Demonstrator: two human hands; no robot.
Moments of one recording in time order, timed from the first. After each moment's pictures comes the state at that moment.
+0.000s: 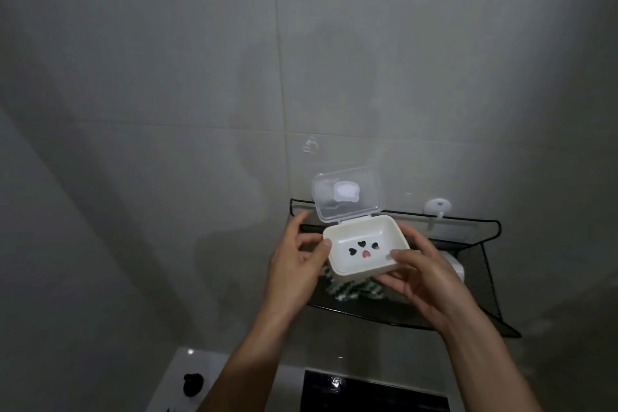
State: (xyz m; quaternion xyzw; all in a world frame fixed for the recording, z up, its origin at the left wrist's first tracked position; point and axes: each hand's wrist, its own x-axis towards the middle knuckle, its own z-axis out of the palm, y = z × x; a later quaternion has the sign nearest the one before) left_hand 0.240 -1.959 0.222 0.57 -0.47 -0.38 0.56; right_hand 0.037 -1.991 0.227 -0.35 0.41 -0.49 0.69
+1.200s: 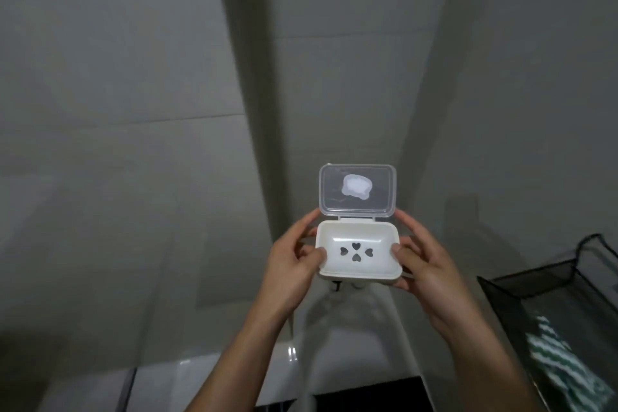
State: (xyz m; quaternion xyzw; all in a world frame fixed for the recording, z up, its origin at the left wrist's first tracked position) left_hand 0.236 -1.709 0.207 0.73 -0.08 -0.02 0.68; right_hand 0.199 -1.914 0.212 -0.67 0.09 -0.03 0.73
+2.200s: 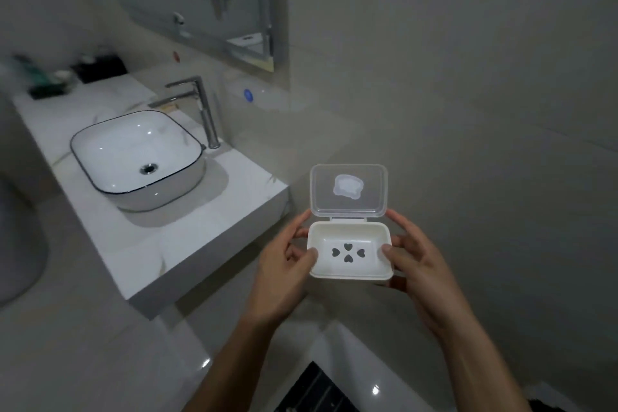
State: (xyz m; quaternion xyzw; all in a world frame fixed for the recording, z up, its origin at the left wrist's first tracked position) left_hand 0.057 -1.255 0.185 0.71 0.24 0.29 0.59; right_hand 0.202 -1.414 0.202 -0.67 -0.21 0.28 0.66
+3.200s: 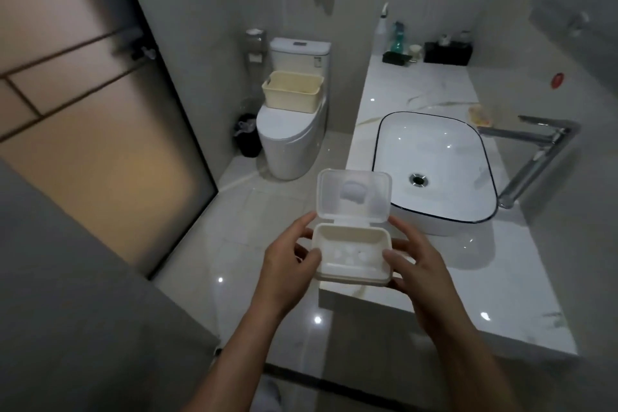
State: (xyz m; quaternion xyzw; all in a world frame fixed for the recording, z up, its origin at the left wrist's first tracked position) left_hand -0.147 -1.031 0.160 0.50 0.64 0.48 0.34; right_hand 0.062 -0.988 0.168 -0.51 -0.50 0.57 0.41
